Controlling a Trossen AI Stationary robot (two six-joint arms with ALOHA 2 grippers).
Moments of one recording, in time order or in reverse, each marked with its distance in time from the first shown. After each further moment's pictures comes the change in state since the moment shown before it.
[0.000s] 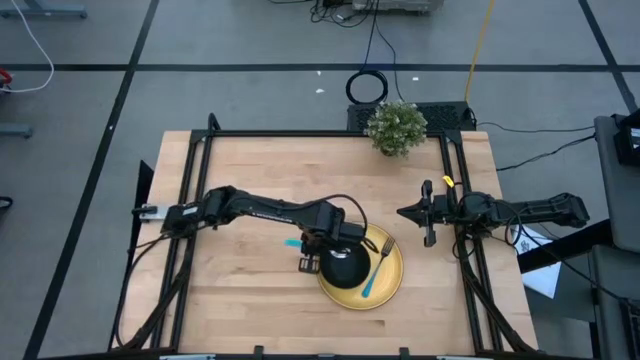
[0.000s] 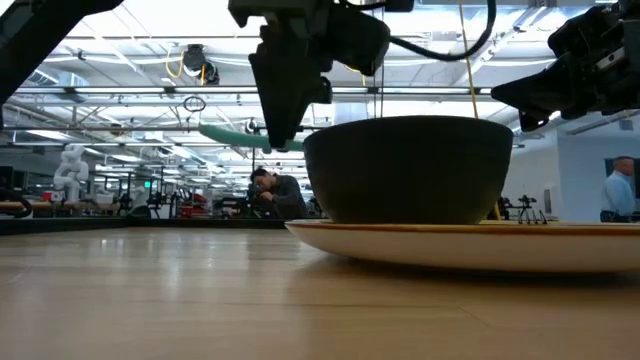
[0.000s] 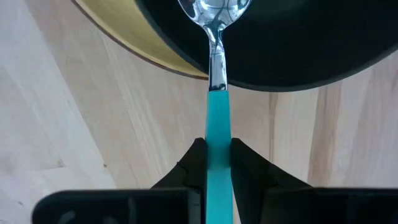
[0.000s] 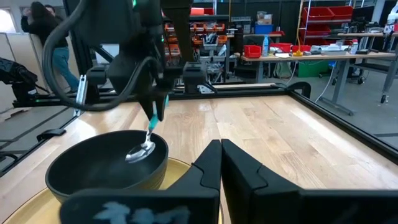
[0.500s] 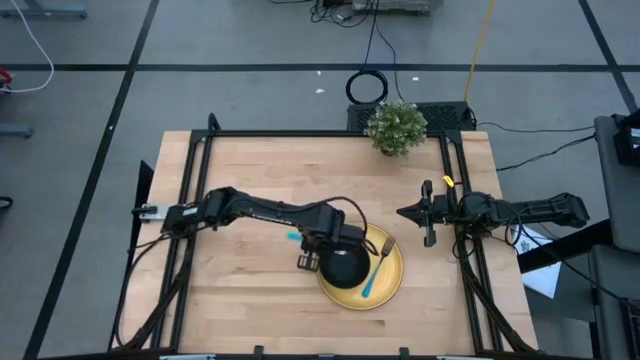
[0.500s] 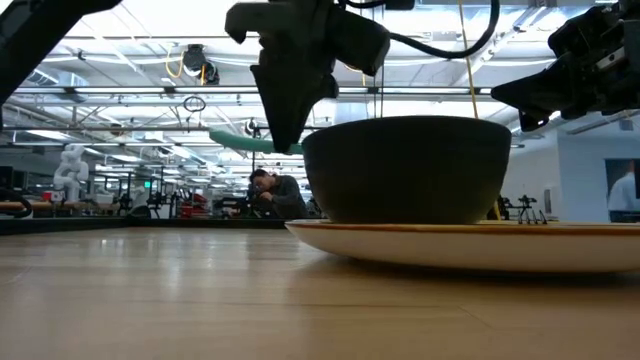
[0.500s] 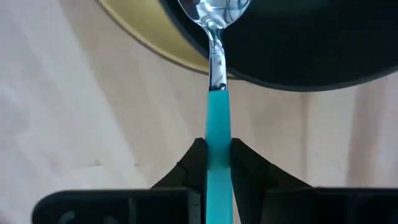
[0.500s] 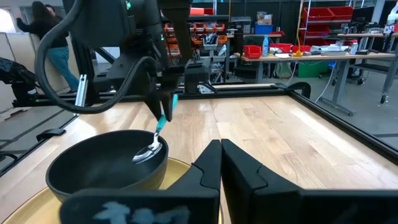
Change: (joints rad) left arm -0.009 0.003 0.000 0.000 -0.108 0.053; right arm 0.000 0.000 0.000 0.000 0.000 -0.002
